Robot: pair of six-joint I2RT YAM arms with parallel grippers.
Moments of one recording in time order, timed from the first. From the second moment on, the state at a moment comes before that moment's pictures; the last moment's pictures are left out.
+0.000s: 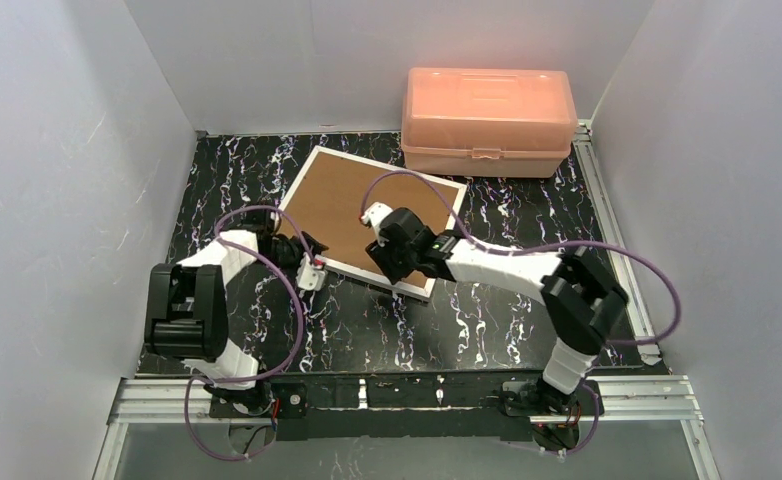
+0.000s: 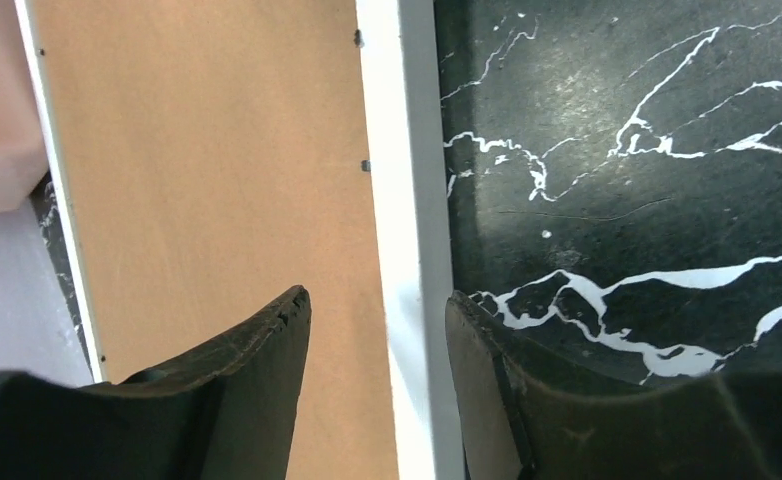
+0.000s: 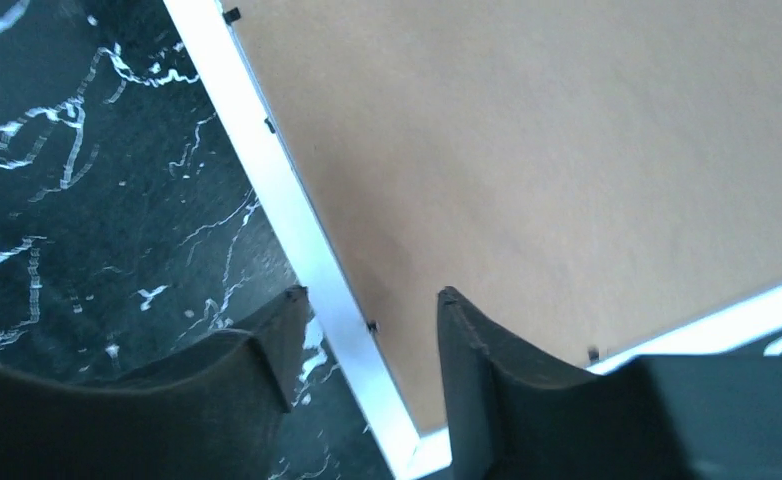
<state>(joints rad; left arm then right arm) -0.04 1.54 0.81 -0.55 0.85 2.09 0.95 1.75 1.18 -0.27 0.08 0.03</state>
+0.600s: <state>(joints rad) -0.27 1.75 1.12 -0.95 0.60 2.05 0.63 1.25 0.75 -0.28 -0.10 0.57</state>
